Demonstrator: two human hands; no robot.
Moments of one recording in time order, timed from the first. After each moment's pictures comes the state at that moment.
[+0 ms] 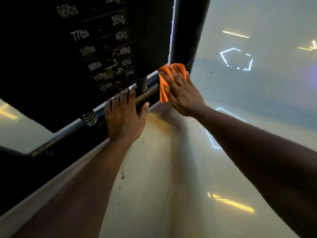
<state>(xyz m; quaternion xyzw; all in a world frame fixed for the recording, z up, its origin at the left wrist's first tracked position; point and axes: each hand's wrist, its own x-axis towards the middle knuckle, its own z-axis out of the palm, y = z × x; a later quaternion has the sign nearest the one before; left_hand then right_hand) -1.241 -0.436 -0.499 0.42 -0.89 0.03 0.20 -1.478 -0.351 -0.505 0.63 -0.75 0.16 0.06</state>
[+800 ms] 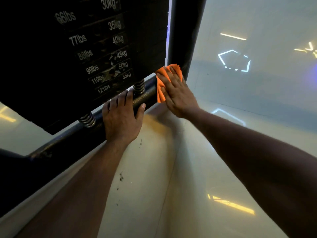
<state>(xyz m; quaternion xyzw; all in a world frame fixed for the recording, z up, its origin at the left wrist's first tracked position) -1.240 -0.438 -0.496 0.42 -0.89 0.01 0.19 -1.456 -0.356 -0.497 0.59 -0.78 0.21 0.02</state>
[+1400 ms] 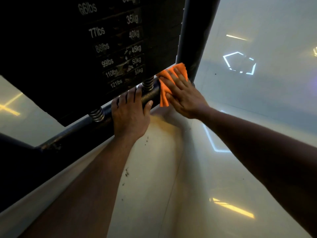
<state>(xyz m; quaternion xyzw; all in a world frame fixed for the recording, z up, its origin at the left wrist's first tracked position) -1.240 -0.439 -0.499 0.42 -0.89 0.01 0.18 -1.469 -0.350 -0.501 0.67 -0.73 0.17 0.03</state>
